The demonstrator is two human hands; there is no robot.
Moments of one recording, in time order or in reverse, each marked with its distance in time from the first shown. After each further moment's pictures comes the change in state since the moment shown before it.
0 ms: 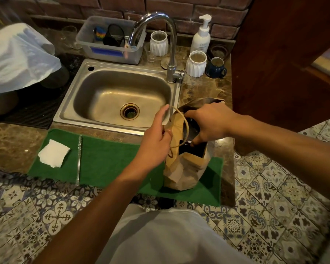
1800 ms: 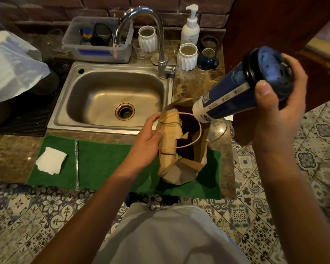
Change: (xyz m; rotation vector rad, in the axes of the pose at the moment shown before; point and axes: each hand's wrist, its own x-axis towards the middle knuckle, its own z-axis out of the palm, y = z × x) left_hand 0.002 -0.009 -0.002 -0.128 -0.079 -0.123; right_hand -0.098 -0.003 0.018 1.307 1.356 0.400
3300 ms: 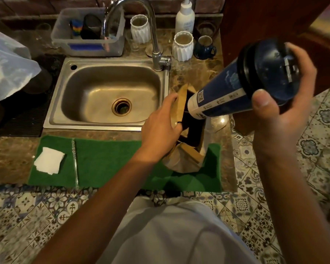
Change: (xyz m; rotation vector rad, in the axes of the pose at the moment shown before) left_hand 0.028 0.024 0.038 0.686 0.156 0.299; right_hand -0.011 -0.005 -0.009 0.017 -0.080 -0.060
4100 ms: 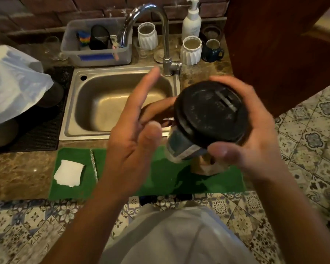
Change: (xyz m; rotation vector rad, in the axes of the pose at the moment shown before) left_hand -0.060 -0.018 -0.150 -0.794 -0.013 0.358; right_hand -0.031 -0.054 0.084 0.172 -0.448 0.105
